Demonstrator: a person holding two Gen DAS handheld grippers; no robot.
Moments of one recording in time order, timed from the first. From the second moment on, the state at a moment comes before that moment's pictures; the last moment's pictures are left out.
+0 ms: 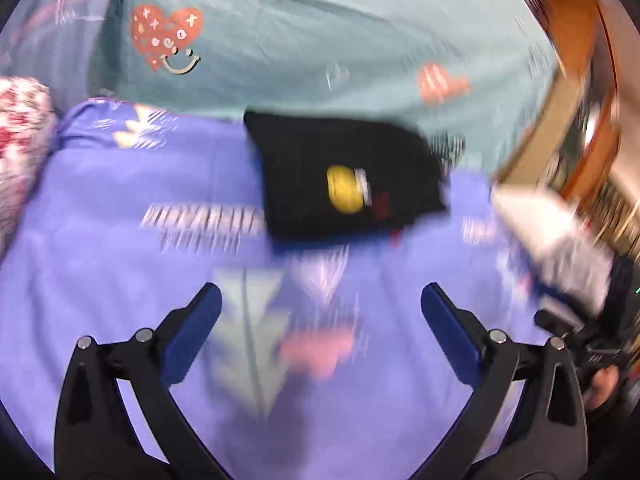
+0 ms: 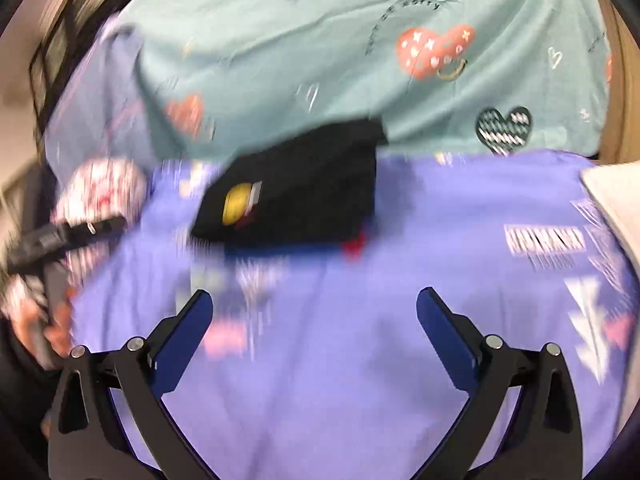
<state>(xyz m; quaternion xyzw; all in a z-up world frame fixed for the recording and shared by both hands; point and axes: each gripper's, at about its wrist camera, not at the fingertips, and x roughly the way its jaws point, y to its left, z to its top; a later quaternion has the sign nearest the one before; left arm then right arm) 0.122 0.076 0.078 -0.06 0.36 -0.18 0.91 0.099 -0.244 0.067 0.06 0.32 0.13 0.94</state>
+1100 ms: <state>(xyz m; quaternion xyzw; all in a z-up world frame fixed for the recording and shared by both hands) 0.018 0.057 -0.004 0.04 0.31 -0.02 0.95 -0.046 -0.231 -0.005 0.00 0.26 0.00 0.97</state>
